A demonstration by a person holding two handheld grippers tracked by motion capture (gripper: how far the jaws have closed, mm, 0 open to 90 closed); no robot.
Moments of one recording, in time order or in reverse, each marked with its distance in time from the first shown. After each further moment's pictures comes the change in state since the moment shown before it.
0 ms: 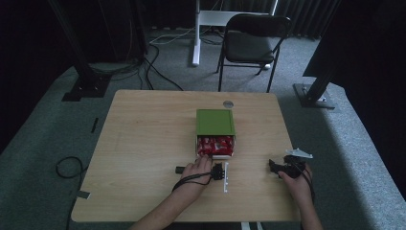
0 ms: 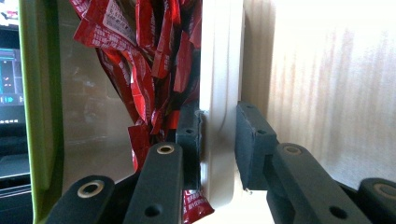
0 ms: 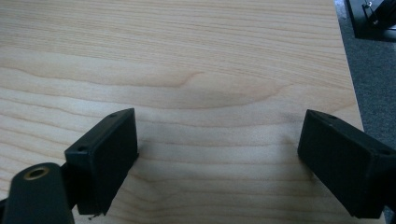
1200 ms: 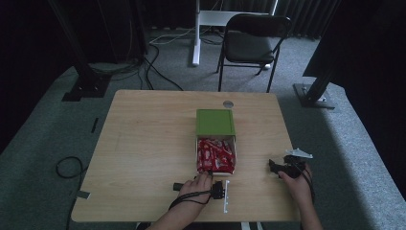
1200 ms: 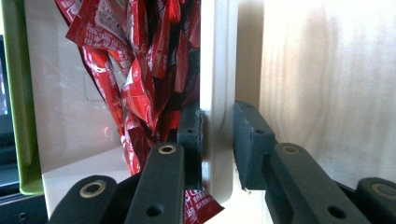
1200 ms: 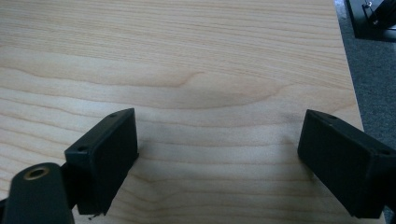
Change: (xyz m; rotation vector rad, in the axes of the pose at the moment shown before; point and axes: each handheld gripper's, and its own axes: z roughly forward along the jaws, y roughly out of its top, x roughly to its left) left arm -0.028 0.005 -0.049 -0.015 -0.089 0.020; right arm 0.000 0.000 0.000 0.000 0.000 -0.001
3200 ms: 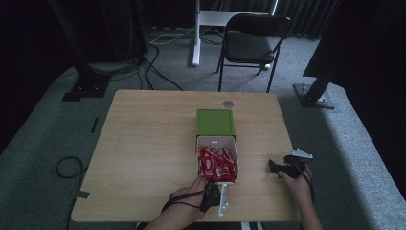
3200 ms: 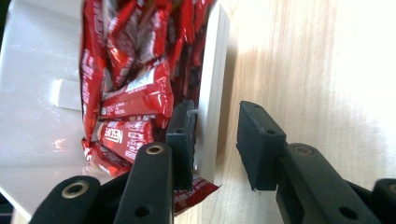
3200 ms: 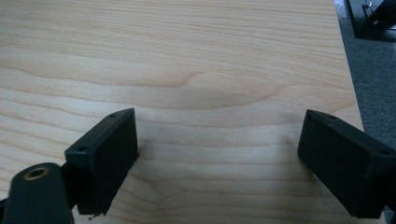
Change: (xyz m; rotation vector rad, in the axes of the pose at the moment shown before) left arm 0.015 -0.010 -0.042 -0.167 -0.252 -0.202; right arm 0.000 0.000 0.000 0.000 0.000 0.000
